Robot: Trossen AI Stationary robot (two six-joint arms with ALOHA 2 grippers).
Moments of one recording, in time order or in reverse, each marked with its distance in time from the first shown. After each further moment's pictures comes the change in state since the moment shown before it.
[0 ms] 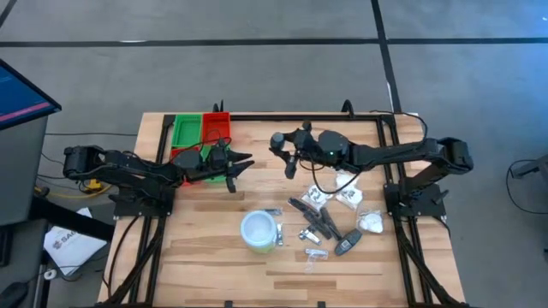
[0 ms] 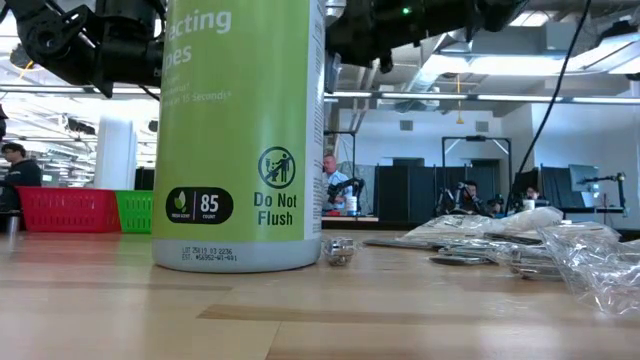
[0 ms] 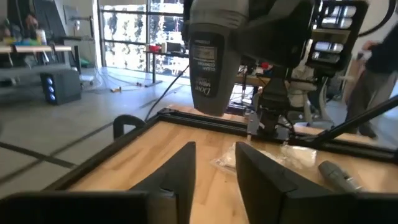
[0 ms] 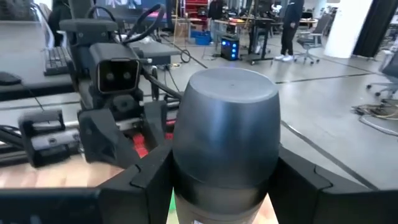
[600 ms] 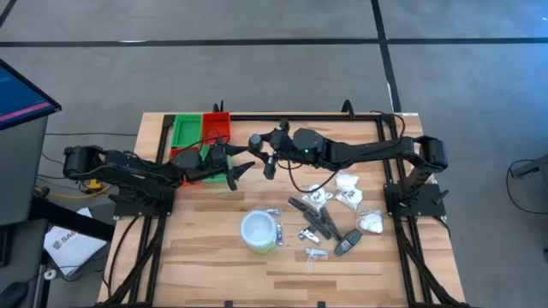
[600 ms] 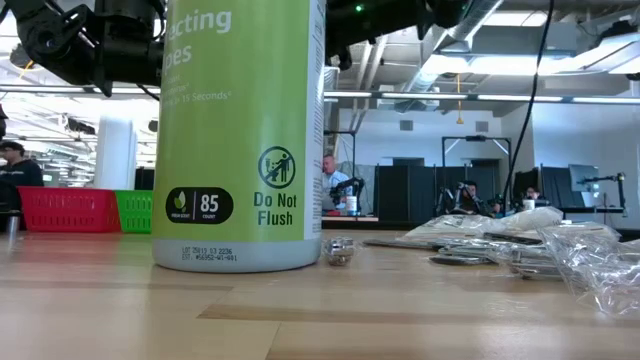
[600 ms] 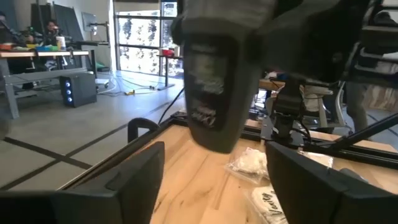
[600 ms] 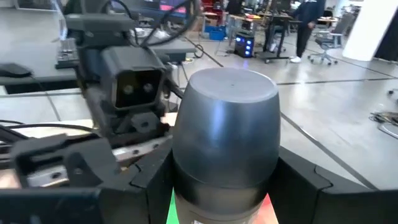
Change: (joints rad) left arm 0.003 0.000 0.000 0.013 -0.060 0.003; right arm 0.003 0.205 0.255 -0.075 -0.052 -0.034
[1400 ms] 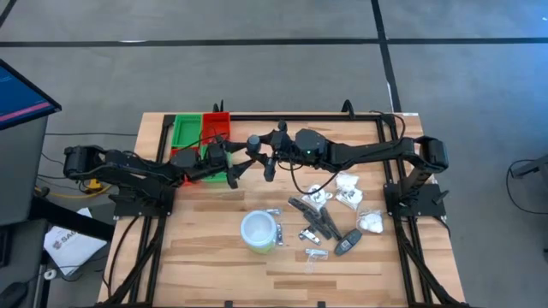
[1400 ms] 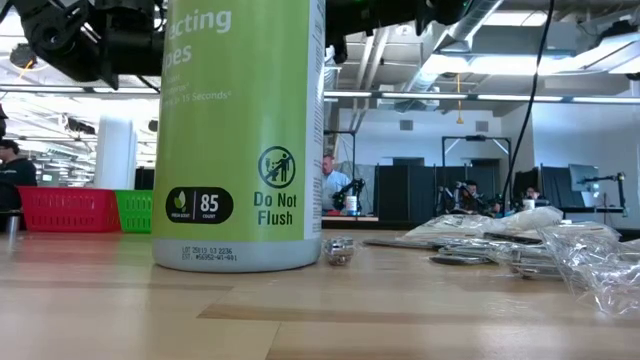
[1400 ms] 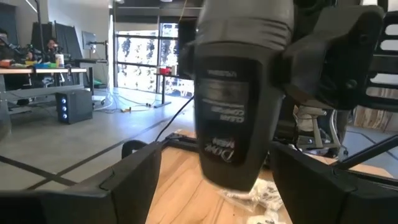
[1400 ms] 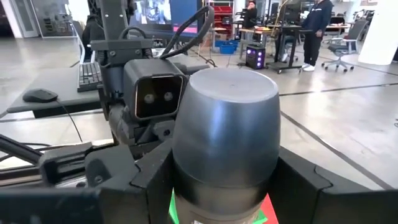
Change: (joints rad) left arm -0.005 0.021 0.040 0.065 0.005 0.000; right arm 0.013 0.000 0.001 0.064 -0.028 0.056
